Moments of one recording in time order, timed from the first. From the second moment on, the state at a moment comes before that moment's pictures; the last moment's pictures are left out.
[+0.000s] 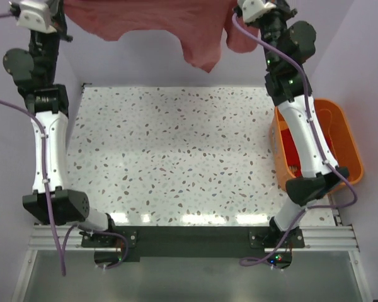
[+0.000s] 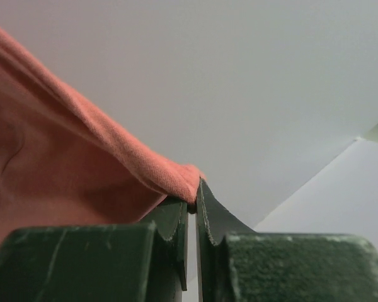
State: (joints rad) left arm 0.18 1.56 1.91 0.37 0.31 0.00; right arm 0.35 1.79 2.28 0.06 0.19 -1.04
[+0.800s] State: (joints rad) left arm 0.24 1.04 0.83 -0.68 0.65 1.18; right arm 0.74 1.26 1.14 -1.05 -0.16 -1.12
